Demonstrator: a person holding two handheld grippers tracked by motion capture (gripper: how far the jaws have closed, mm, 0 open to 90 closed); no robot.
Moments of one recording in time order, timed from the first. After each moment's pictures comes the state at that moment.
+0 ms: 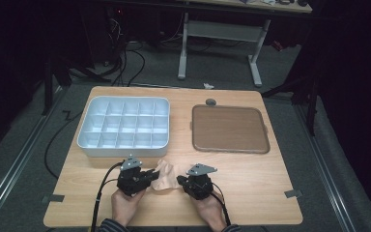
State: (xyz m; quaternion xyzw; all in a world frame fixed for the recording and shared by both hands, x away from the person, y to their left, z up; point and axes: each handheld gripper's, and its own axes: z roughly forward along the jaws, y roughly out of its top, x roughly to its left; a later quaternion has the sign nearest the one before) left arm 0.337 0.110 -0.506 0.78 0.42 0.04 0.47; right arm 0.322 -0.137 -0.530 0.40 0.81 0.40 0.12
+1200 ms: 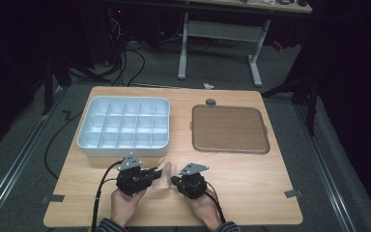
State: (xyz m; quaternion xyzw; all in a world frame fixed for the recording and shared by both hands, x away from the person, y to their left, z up) left arm 0.331 0.108 -0.486 0.78 0.38 0.04 0.50; right arm 0.327 -0.118 -0.530 0.38 0.83 0.38 0.11
